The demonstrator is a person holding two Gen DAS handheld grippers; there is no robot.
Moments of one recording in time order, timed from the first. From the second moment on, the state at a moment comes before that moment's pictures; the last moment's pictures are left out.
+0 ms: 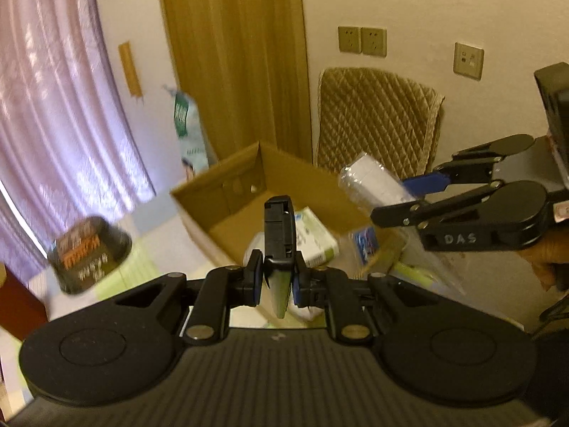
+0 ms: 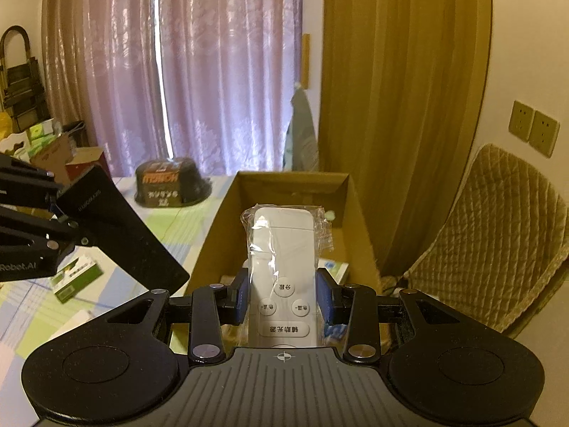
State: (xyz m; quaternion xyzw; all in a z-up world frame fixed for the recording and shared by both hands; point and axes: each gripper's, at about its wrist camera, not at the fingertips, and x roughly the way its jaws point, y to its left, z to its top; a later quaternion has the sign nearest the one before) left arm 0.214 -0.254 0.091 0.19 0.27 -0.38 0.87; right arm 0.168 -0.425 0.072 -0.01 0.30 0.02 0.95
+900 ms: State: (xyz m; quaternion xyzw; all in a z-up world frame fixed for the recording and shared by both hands) left arm 0.260 -0.320 0.044 0.19 0.31 -0.41 0.84; right arm 0.210 -0.444 0.043 0.01 0.33 0.01 0.94
